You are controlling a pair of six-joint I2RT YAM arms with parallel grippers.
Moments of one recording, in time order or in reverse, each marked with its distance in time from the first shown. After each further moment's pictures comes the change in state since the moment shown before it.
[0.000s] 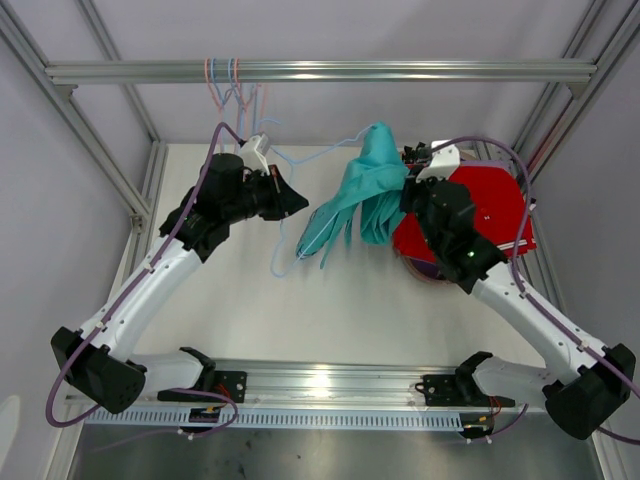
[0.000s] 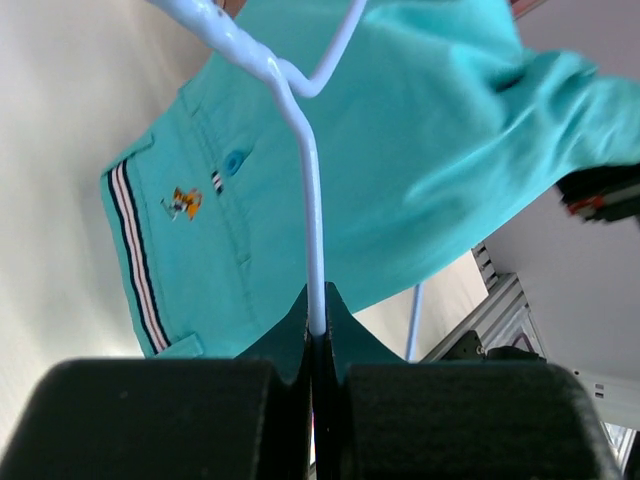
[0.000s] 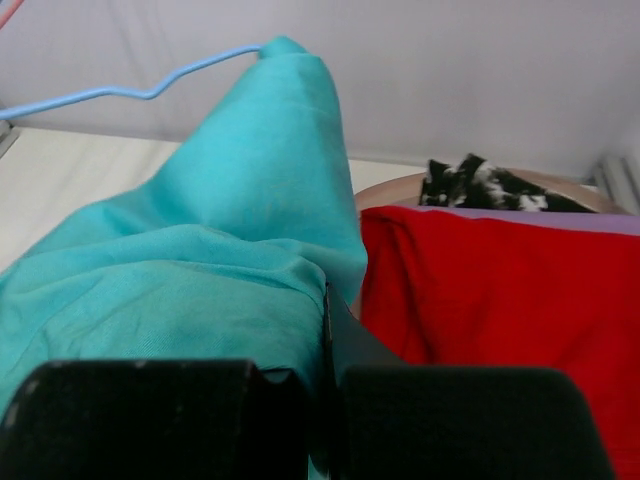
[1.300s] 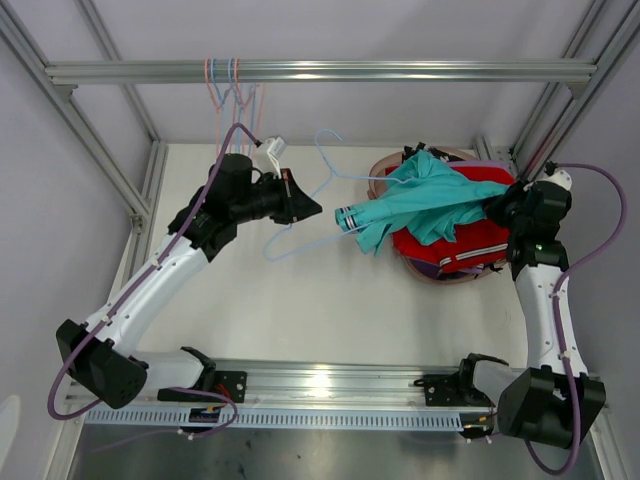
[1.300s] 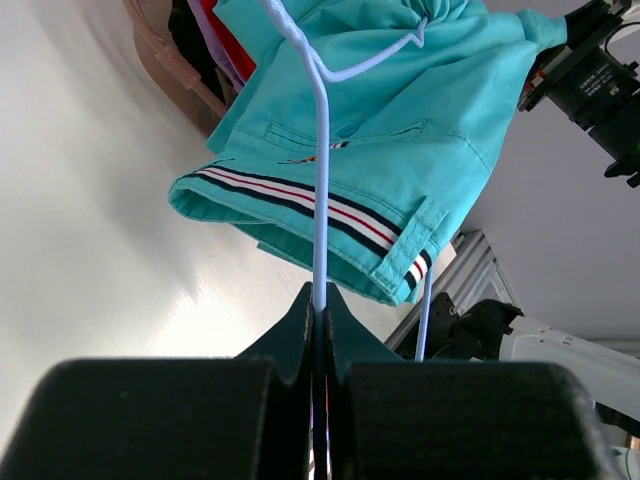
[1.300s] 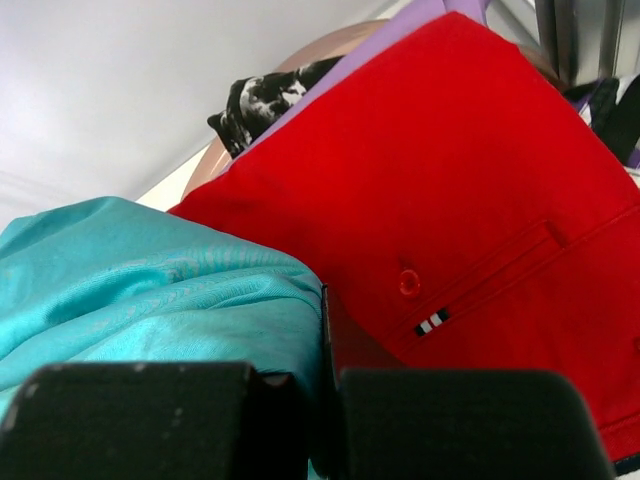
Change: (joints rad) left arm -0.031 0.027 0.000 0.048 0.119 0.008; right arm -0.837 -0.061 -0.078 -0.250 -0.542 0.461
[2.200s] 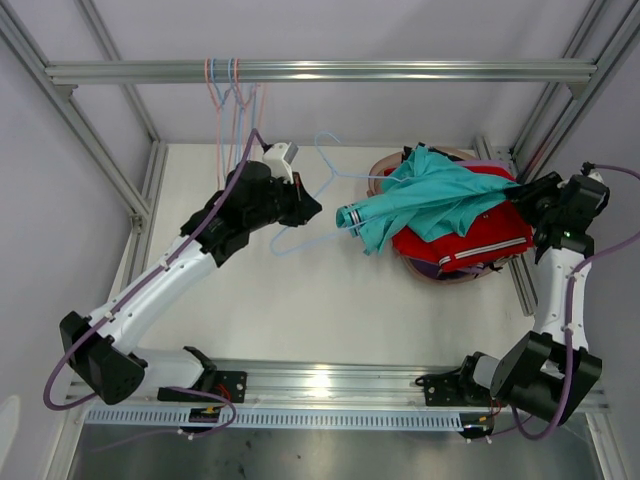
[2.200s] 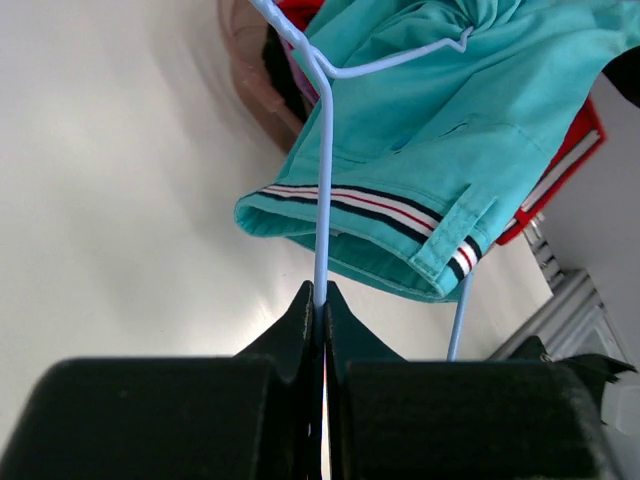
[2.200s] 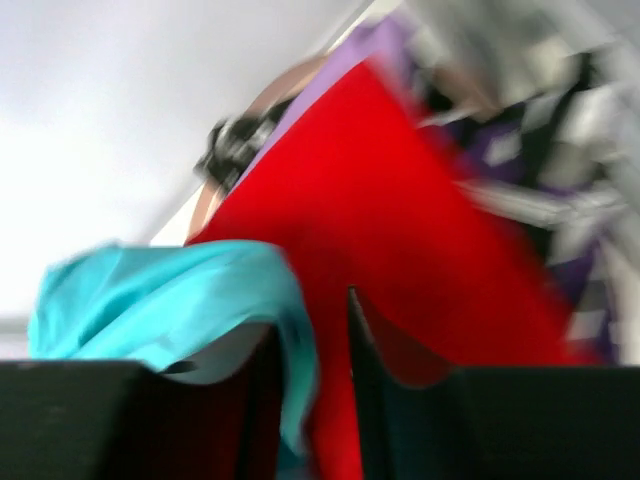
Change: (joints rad) left arm -0.116 0.019 0.000 -0.003 -0.296 0.086; right arm -0.204 0.132 0.107 -0.046 -0.213 0.079
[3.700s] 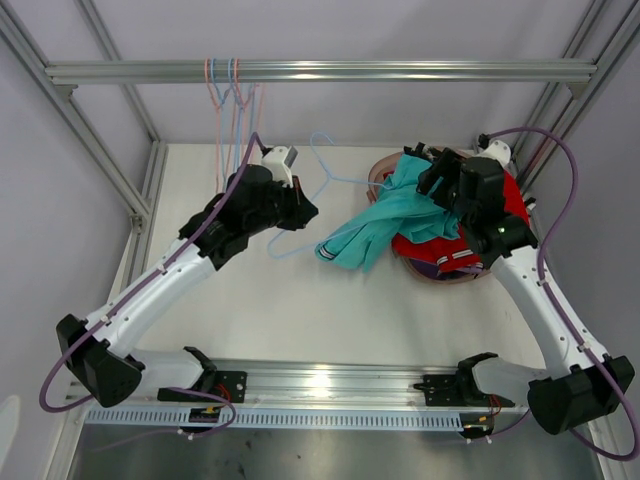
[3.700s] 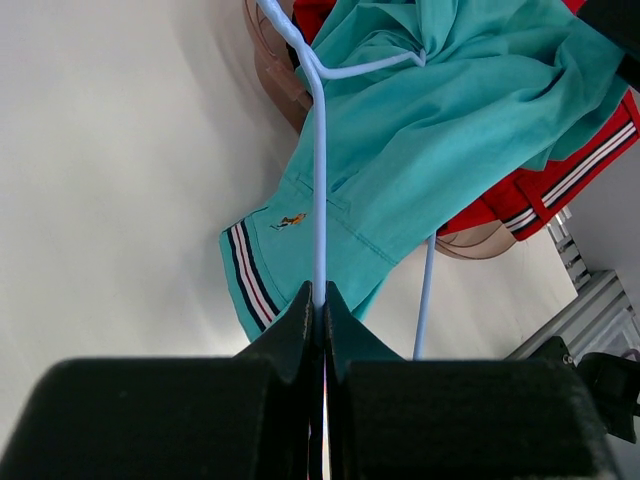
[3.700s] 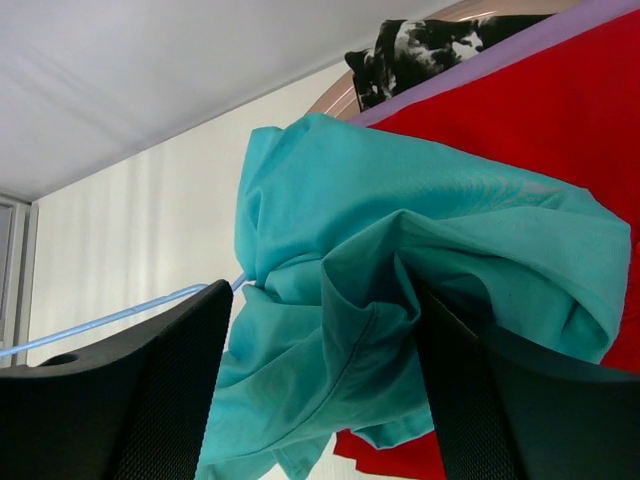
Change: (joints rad) left arm -0.030 -0.015 0.000 -0.053 -0.077 0.013; right arm 0.729 -0.037 0.150 -0.132 0.584 -0.059
